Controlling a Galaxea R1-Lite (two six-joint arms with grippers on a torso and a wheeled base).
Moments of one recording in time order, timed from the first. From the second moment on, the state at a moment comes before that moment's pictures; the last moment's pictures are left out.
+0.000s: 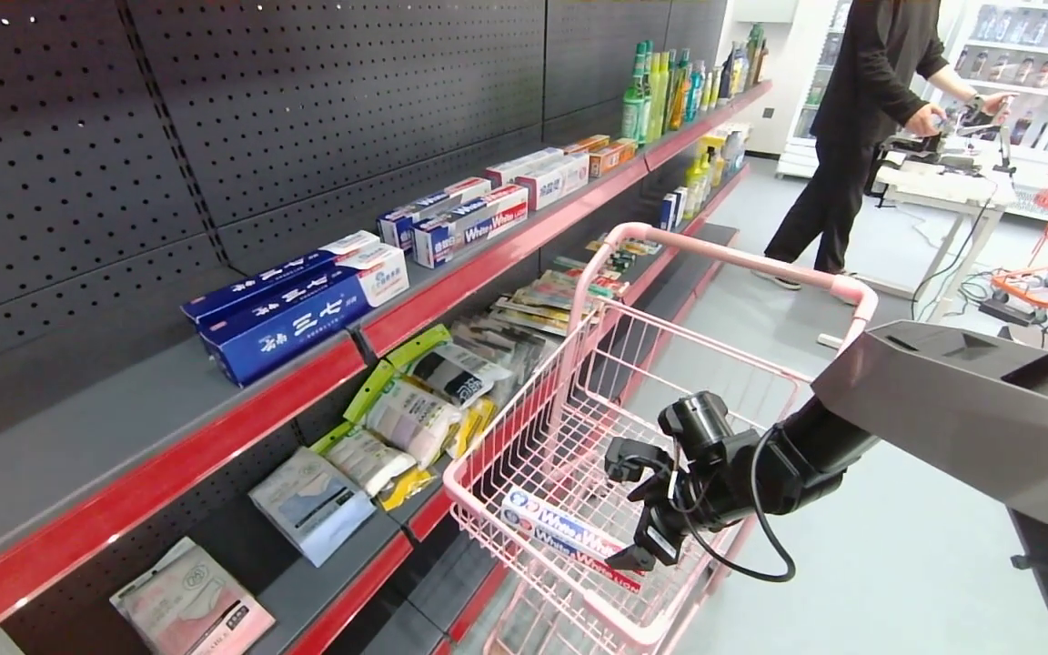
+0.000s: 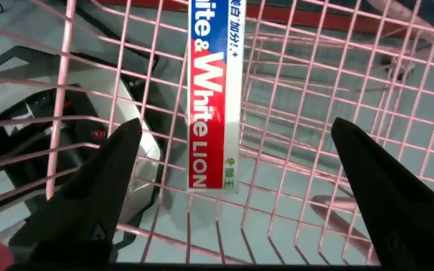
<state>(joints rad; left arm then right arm) 0.00 0.00 0.00 0.00 0.02 0.00 0.39 2.38 -1.07 -0.25 0.35 -0.61</state>
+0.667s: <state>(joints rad) 0.00 0.00 0.00 0.00 0.02 0.00 0.39 2.43 -1.13 -0.26 0.36 -0.61</state>
